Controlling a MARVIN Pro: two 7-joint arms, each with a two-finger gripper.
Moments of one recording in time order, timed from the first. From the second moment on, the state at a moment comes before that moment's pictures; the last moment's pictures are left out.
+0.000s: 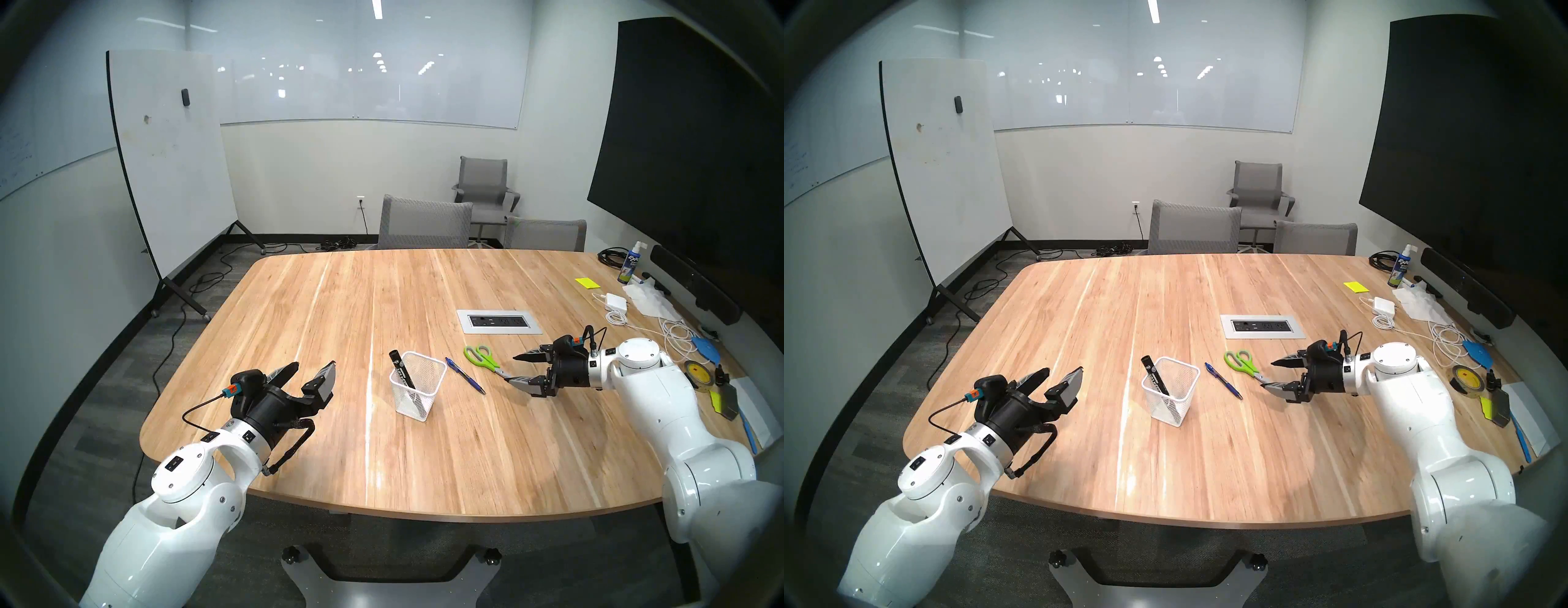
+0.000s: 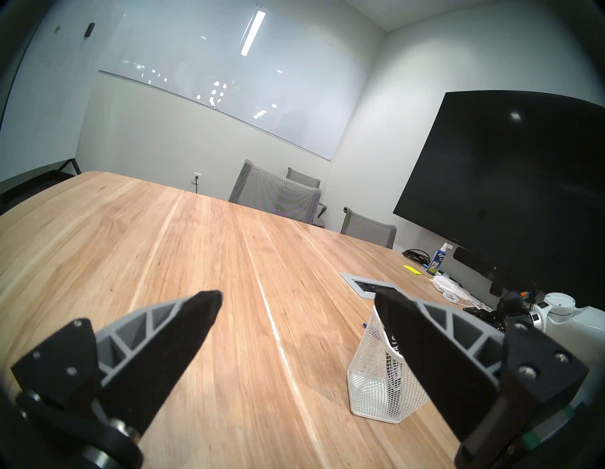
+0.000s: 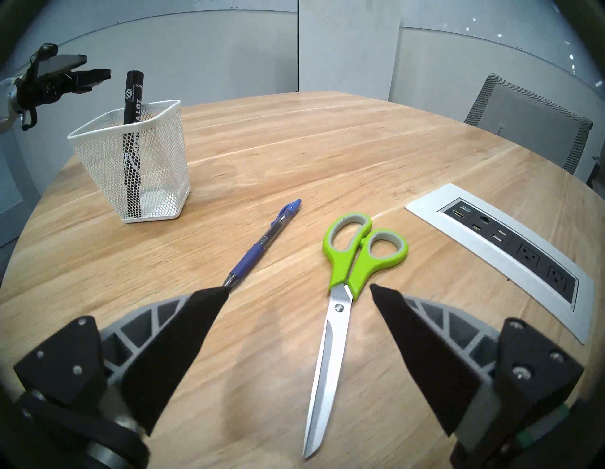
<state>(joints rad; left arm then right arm) 1.97 -1.05 -1.47 -2.06 -0.80 0.06 -0.04 -0.93 -1.00 1.42 -0.70 0.05 -0.09 1.28</state>
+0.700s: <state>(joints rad) 1.97 -1.05 -1.48 -2.06 -0.80 0.06 -0.04 -0.85 -1.02 1.37 -0.59 -0.01 -0.11 1.32</state>
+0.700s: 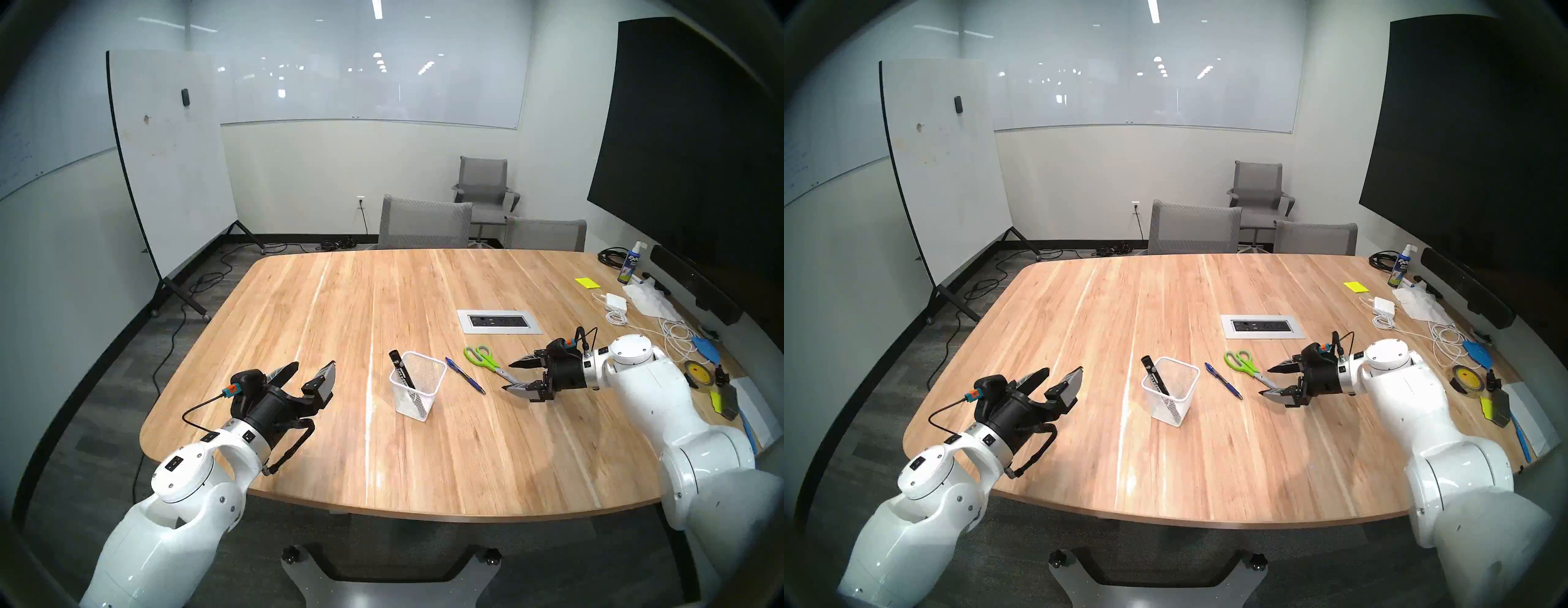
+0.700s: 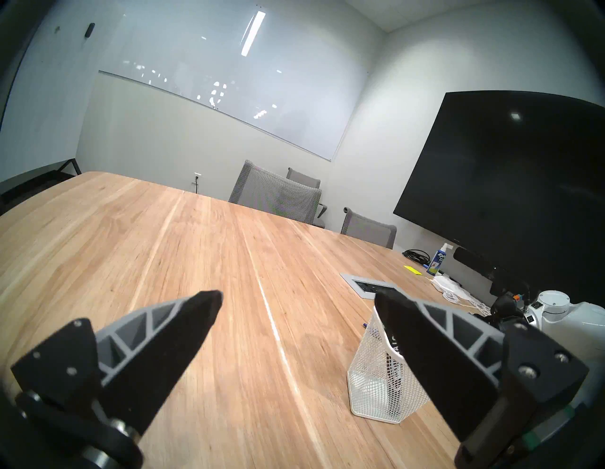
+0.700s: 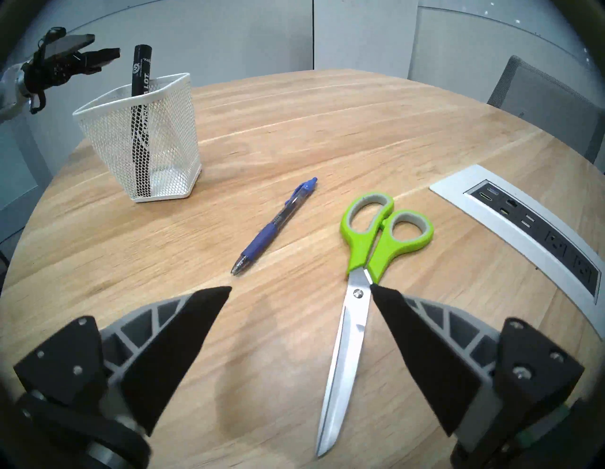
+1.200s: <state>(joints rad) 1.97 -1.05 -1.48 -2.06 -0.80 0.06 -0.04 -0.78 -1.04 1.34 -0.51 -0.08 -0.13 1.32</state>
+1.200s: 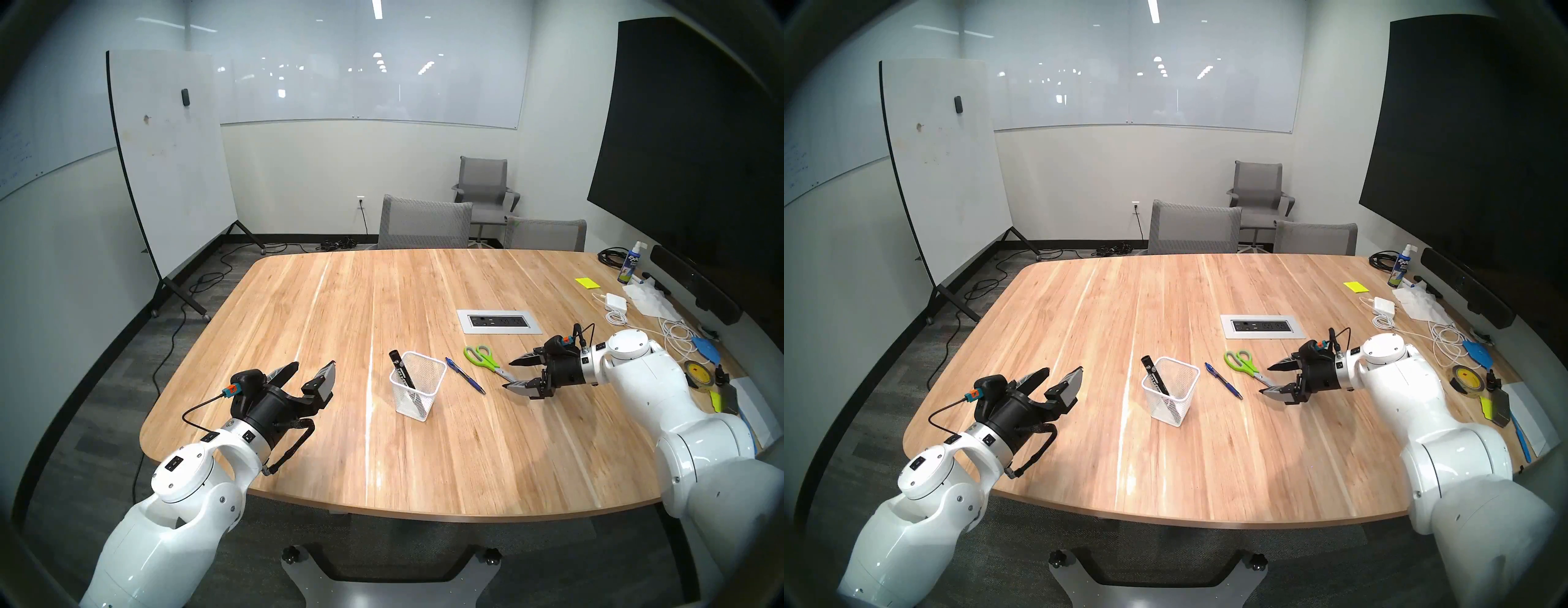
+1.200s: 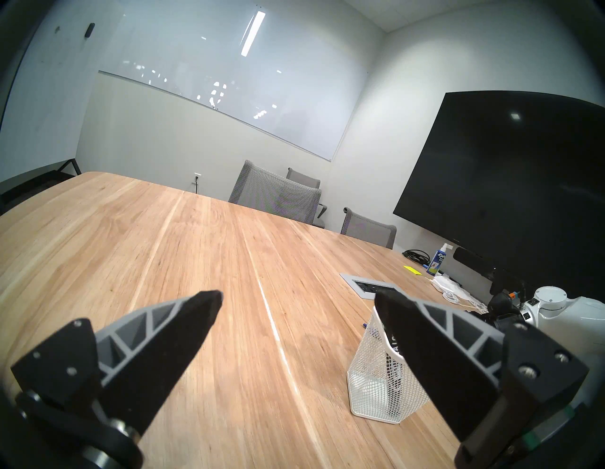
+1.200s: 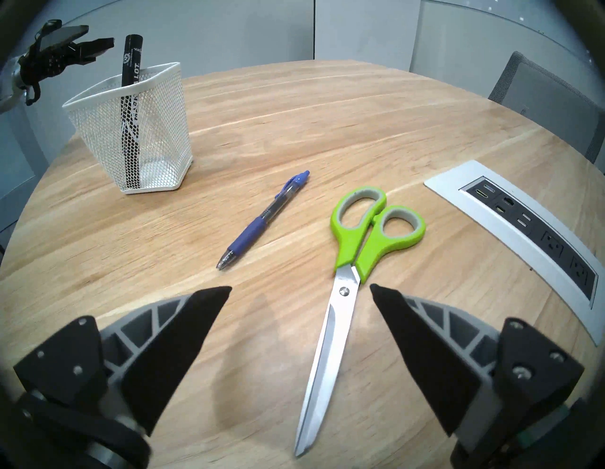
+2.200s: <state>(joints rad) 1.97 -1.05 -1.48 -2.06 -0.80 0.06 -0.04 -0.68 -1.08 1.28 -0.37 -0.20 -0.19 1.34</state>
